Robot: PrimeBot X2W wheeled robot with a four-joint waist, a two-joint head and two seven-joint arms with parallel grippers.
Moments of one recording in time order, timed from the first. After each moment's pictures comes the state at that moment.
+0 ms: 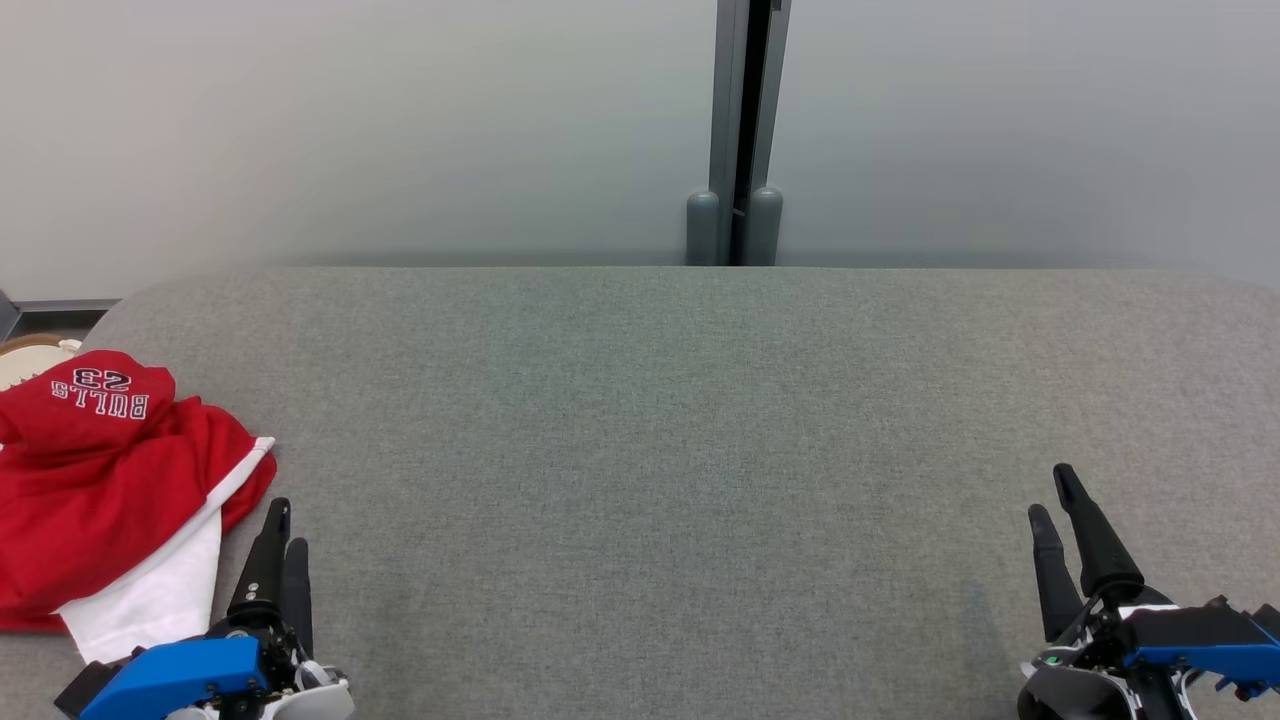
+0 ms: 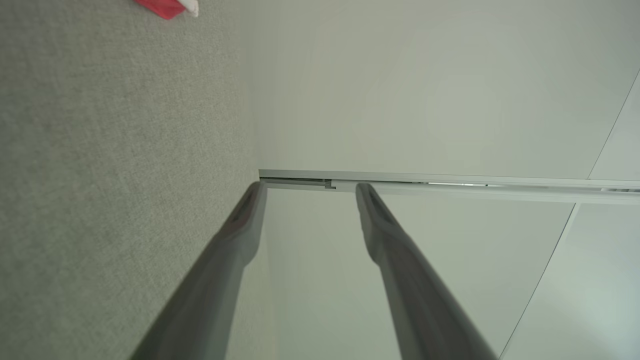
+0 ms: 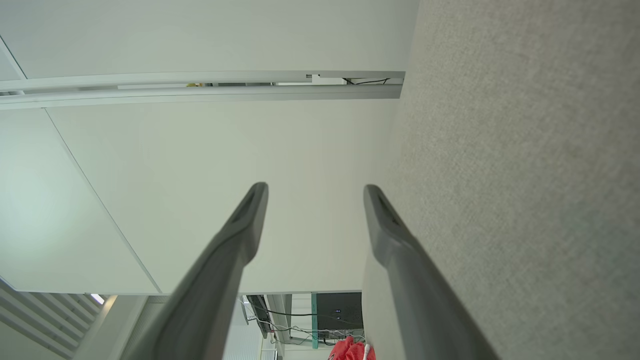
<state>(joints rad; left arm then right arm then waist) -0.06 0.04 0.11 0.29 -1.61 -0.13 0.11 -0.09 -0.04 -0.11 0.29 1.61 0.13 0.11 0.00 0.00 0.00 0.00</state>
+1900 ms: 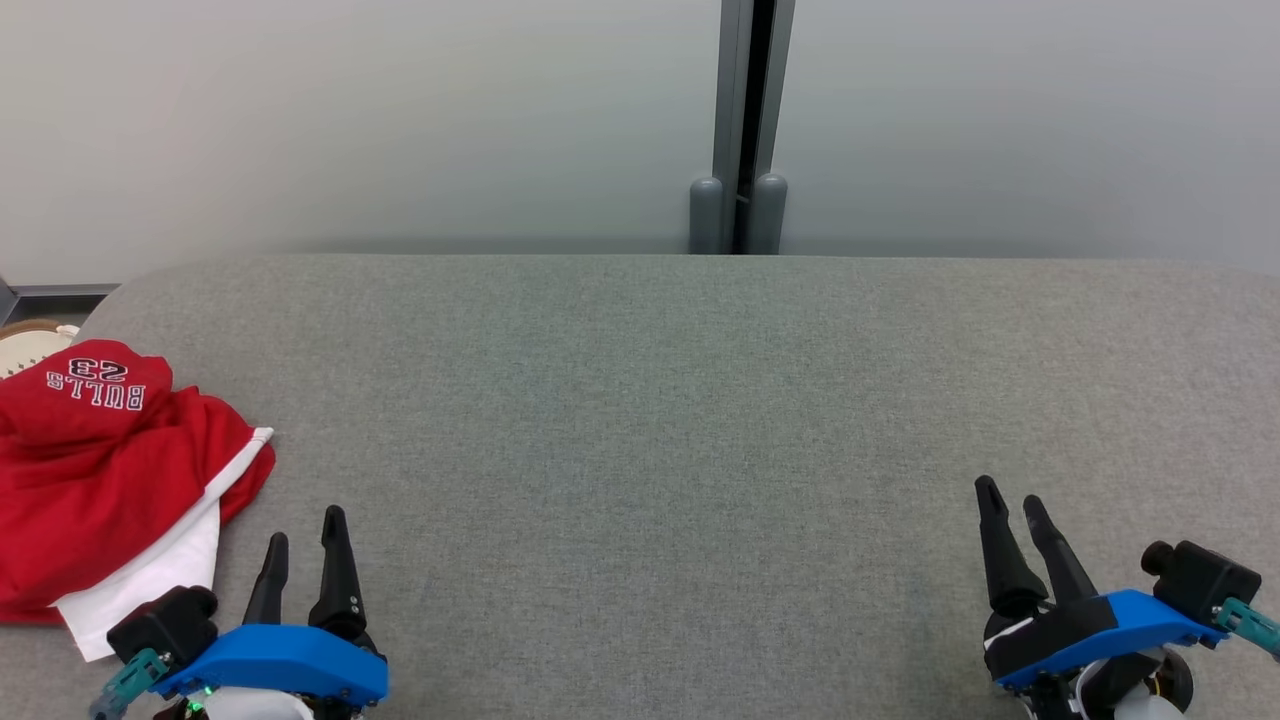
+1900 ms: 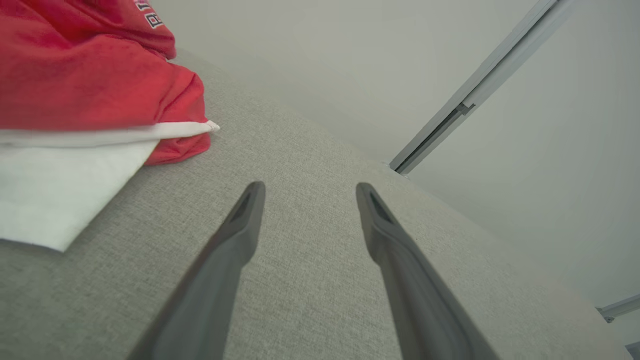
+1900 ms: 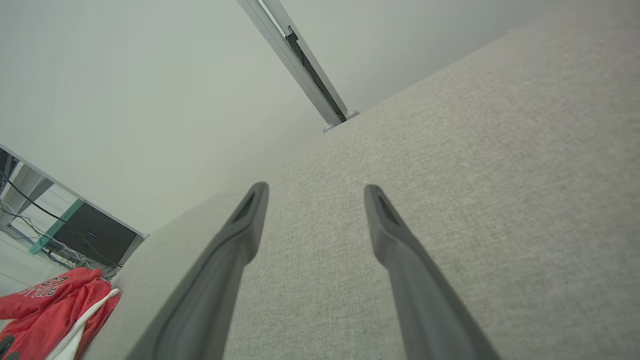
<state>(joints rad) -0.09 0.08 0.00 0.40 -0.63 -0.09 -0.11 -0.12 -0.06 0.00 0.37 0.66 0.13 -0.11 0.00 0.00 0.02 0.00</state>
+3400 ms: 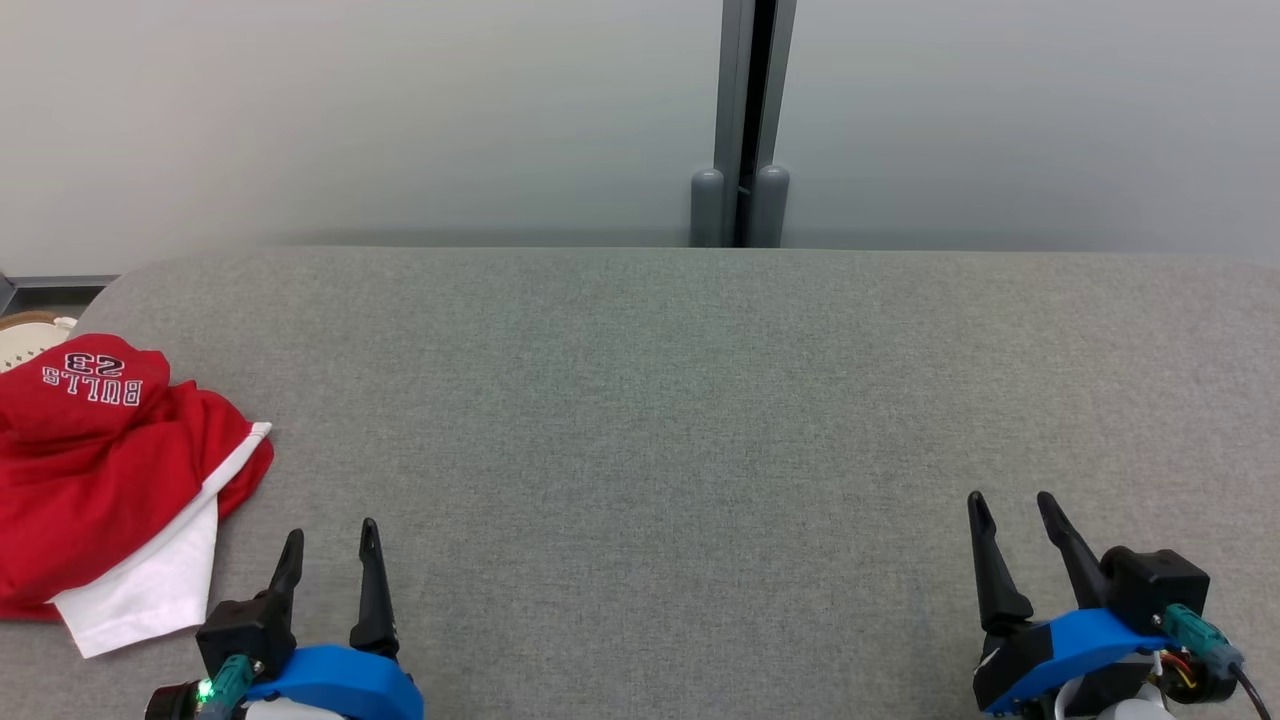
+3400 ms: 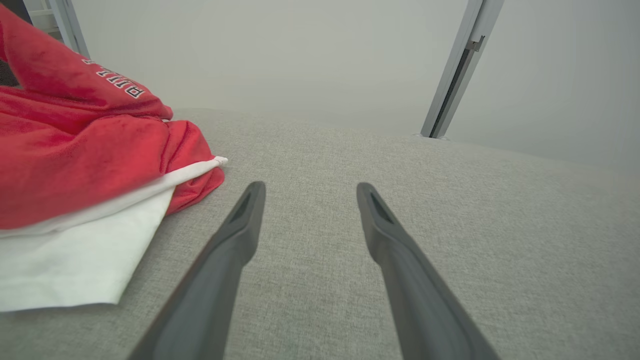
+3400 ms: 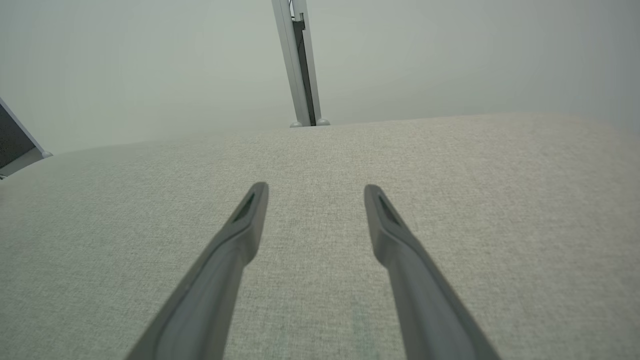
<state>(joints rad) -0.07 0.08 -0.04 0.43 -0.23 -0.02 -0.22 -0.13 -0.05 -0.05 0.42 0.17 0.13 -0.22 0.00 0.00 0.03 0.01</state>
